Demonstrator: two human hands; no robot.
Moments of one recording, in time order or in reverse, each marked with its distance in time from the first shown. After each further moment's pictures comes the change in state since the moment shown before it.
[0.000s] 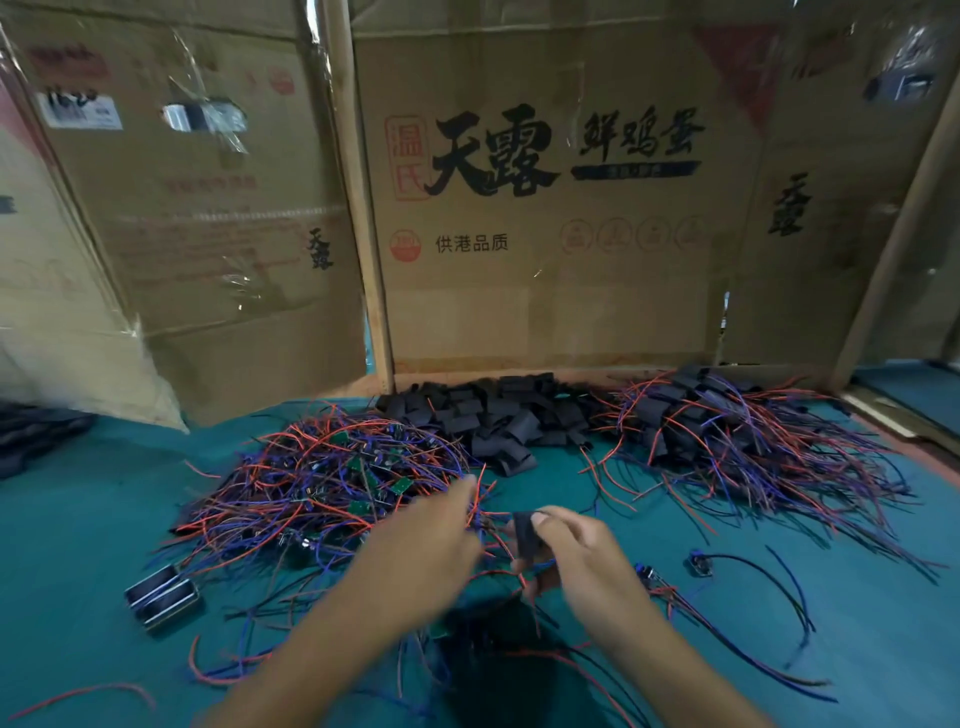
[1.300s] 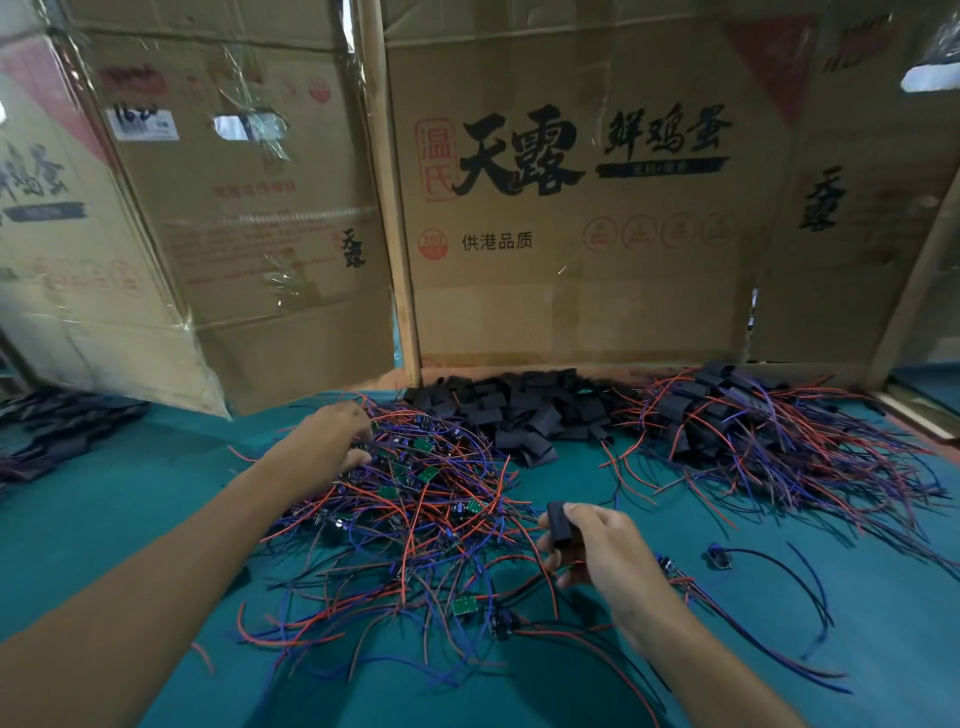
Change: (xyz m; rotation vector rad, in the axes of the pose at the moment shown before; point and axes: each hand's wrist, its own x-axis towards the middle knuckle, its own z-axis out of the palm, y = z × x) left_hand 0.058 -0.145 -0.069 0.393 0.013 0.007; right_hand 0.003 0.010 -0.007 0.101 0.016 0.209
